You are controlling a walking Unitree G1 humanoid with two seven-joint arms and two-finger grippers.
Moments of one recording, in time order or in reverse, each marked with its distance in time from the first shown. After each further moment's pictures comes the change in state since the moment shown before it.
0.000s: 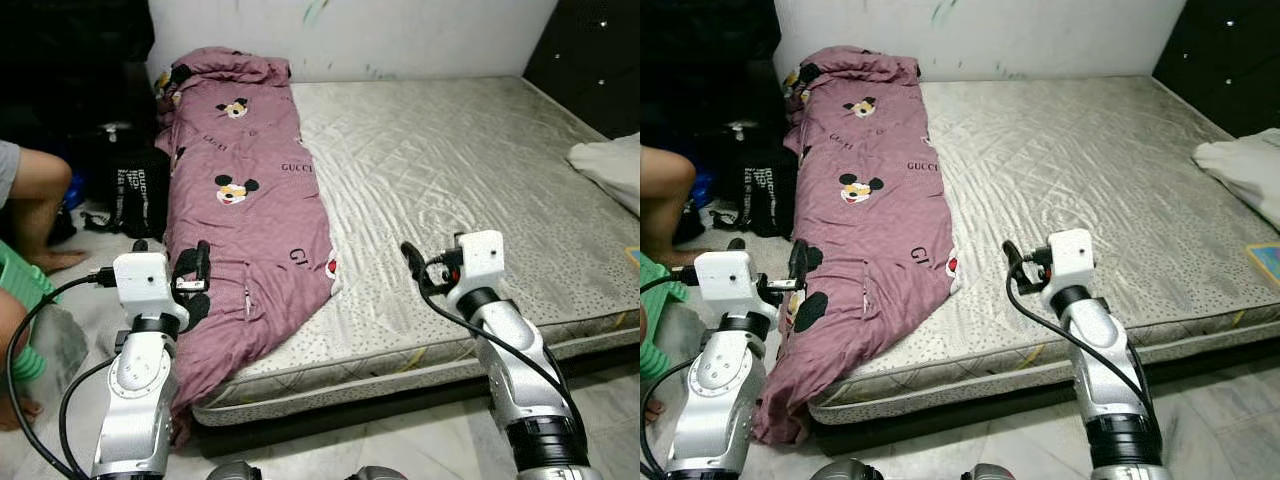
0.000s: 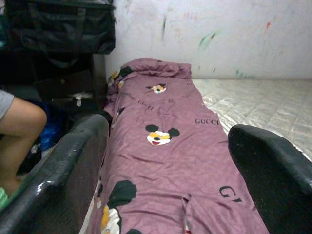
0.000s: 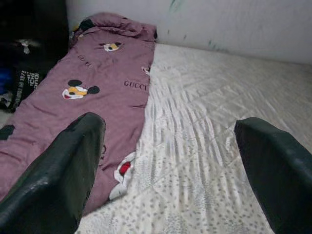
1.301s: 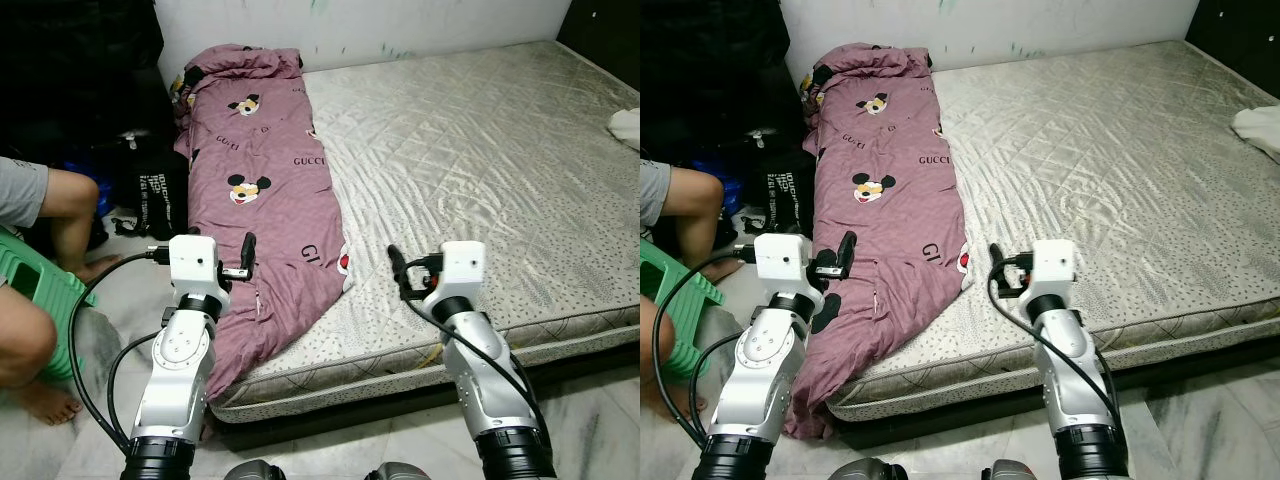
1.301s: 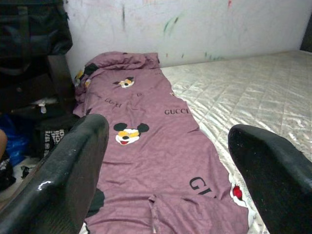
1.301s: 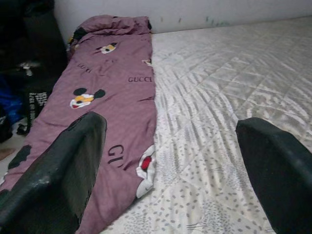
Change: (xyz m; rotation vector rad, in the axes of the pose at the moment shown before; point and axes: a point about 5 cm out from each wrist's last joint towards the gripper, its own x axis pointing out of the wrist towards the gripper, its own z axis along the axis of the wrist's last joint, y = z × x) left arm 0.022 -0.037 -0.003 -0.013 0.025 -0.171; right arm 0.000 0.030 -0.011 0.134 0.002 -0.091
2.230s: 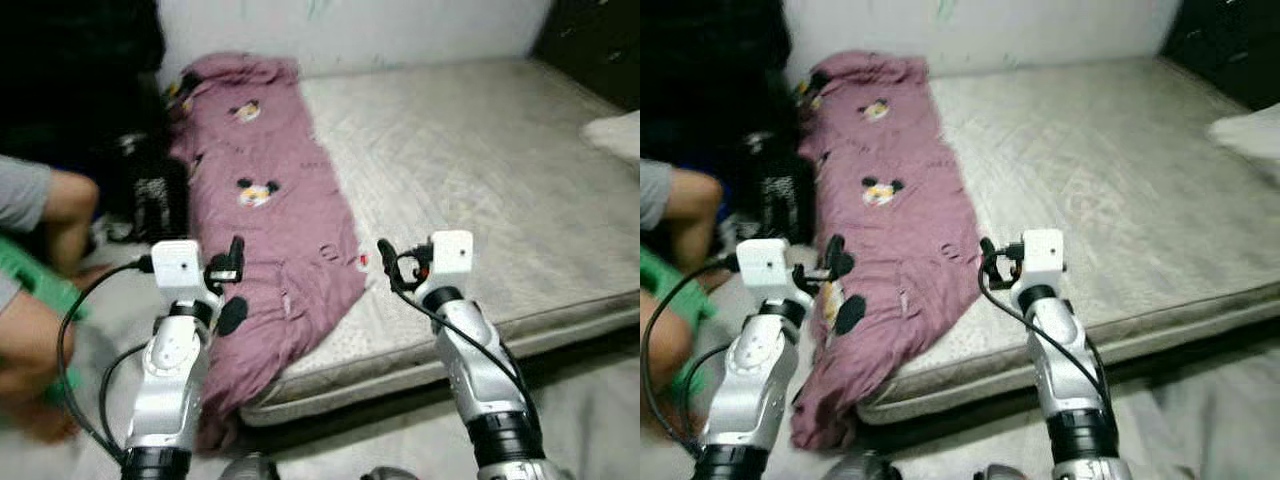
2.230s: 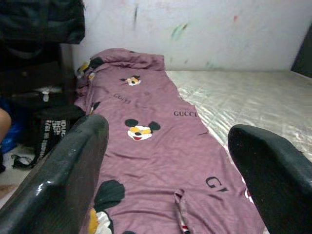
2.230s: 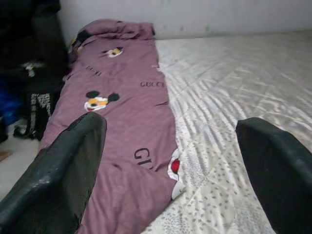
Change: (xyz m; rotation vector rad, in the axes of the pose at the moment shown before) left arm -0.006 0.009 -0.002 -0.071 0.011 0.067; right arm 0.014 0.011 0.006 -0.014 0.004 0.049
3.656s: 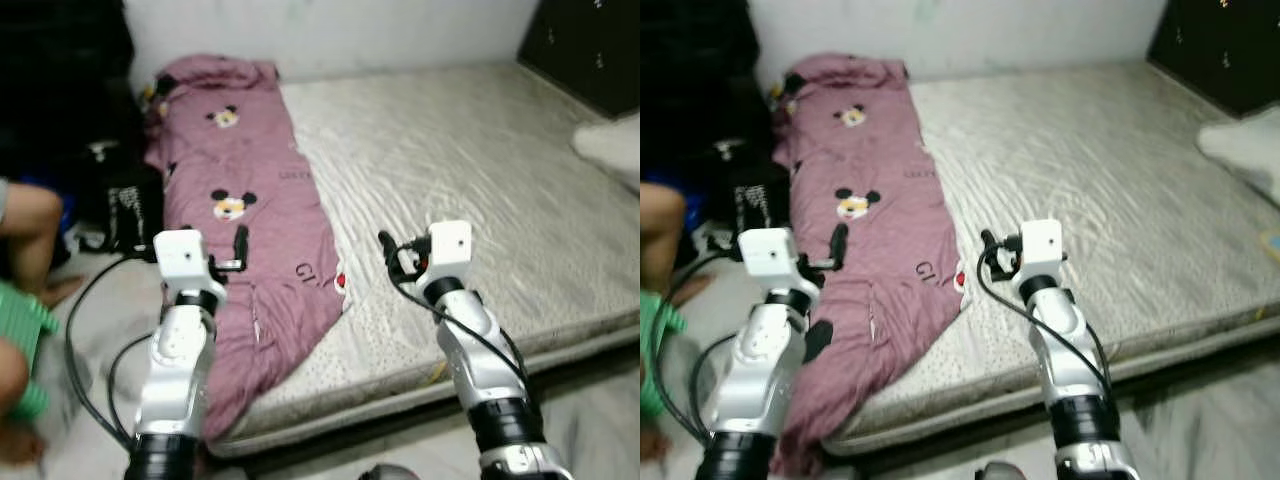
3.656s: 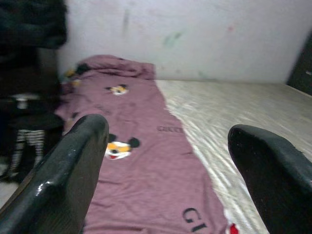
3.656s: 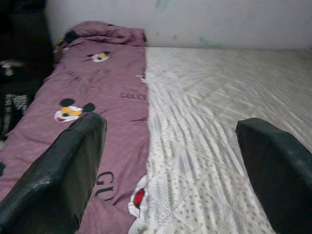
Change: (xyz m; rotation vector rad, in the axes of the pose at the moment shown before) left arm 0.010 -0.007 0.007 -0.032 -0.038 0.002; right arm 0.009 -0.001 0.006 -0.067 -0.022 0.015
